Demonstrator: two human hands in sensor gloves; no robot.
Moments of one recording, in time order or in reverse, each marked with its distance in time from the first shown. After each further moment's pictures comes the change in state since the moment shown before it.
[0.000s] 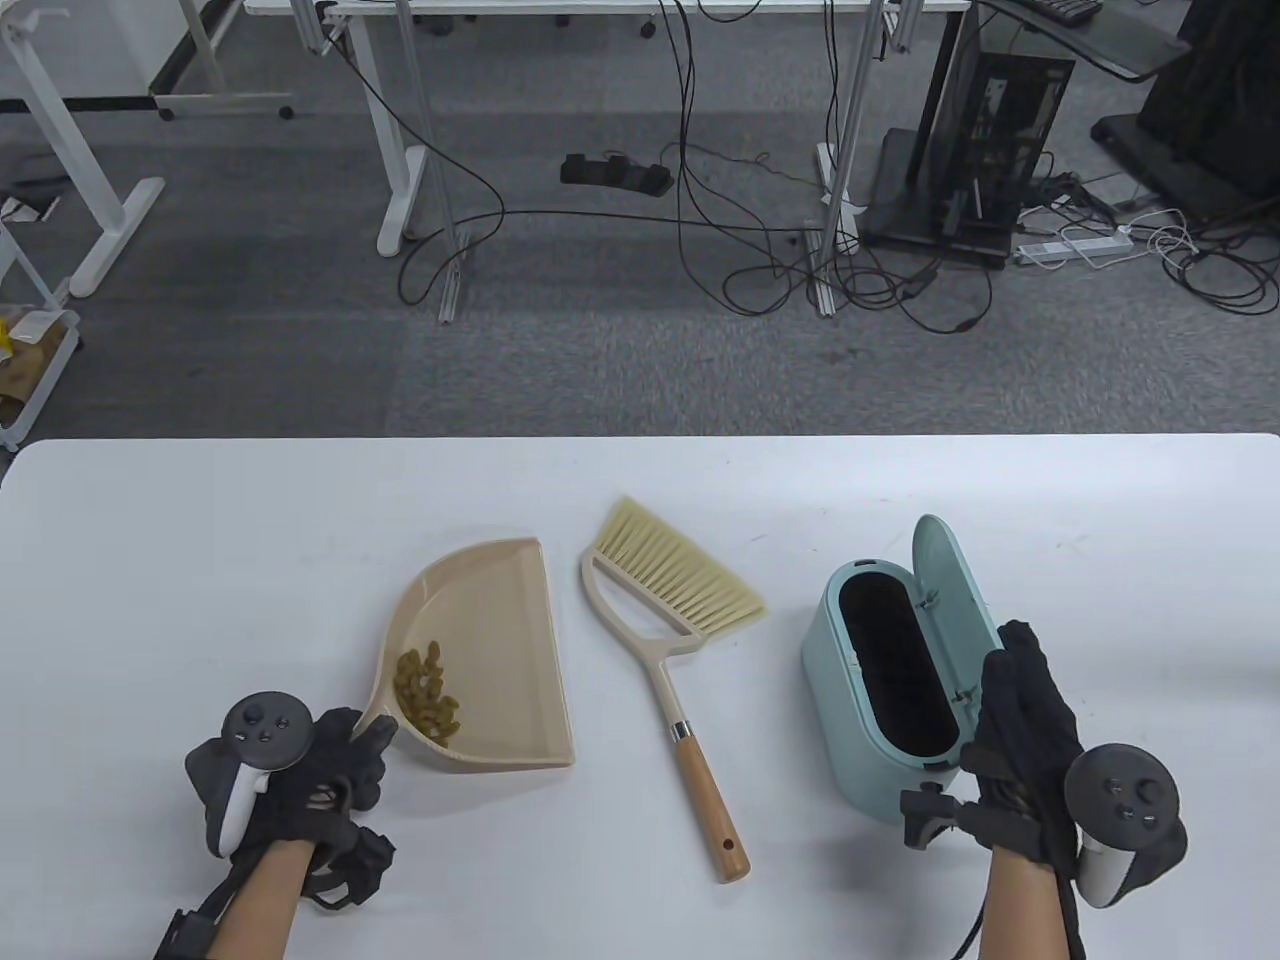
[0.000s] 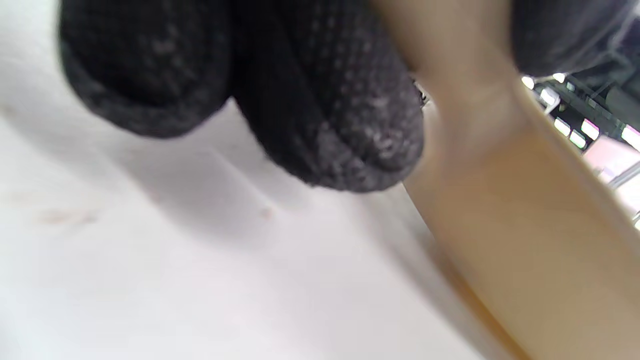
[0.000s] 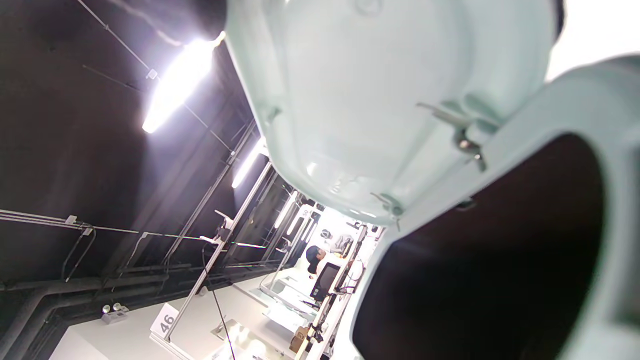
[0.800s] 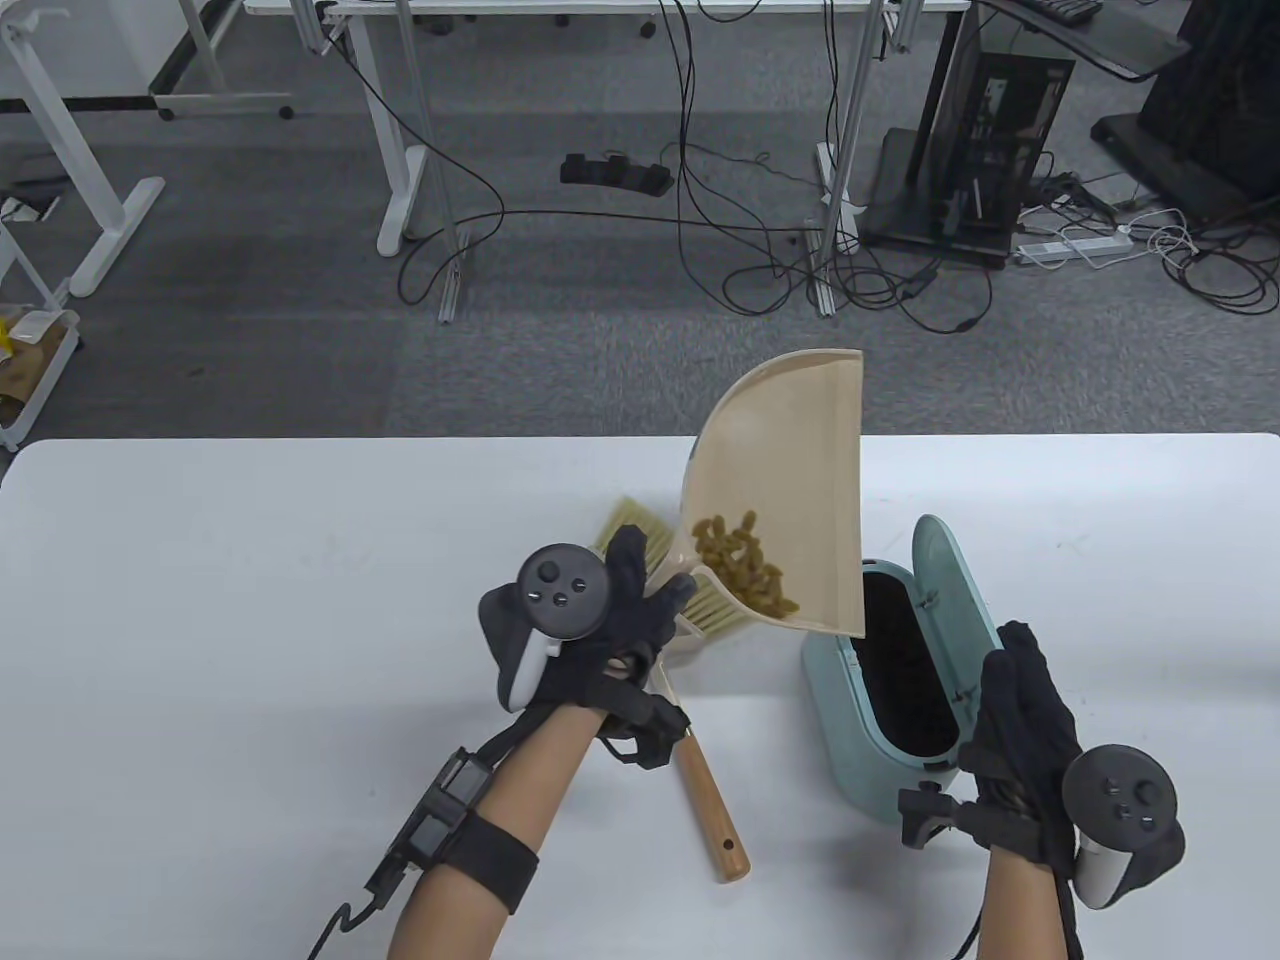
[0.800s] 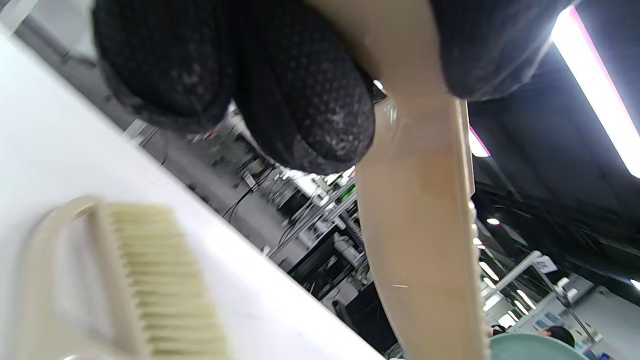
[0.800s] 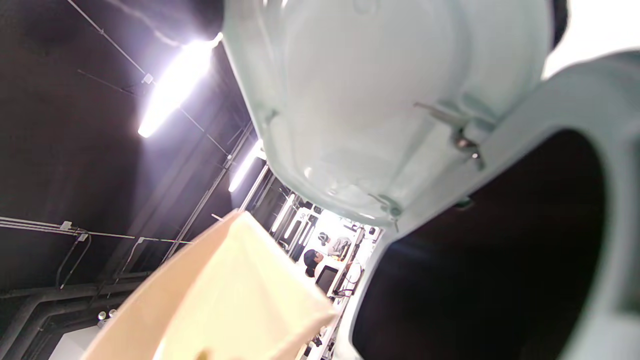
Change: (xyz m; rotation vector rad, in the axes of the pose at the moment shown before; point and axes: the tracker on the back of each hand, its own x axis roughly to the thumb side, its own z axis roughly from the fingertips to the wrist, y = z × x) left_hand 0.303 -0.064 0.048 0.074 -0.539 0.057; right_hand 0.001 0.001 0.001 -0.009 0.016 -0.012
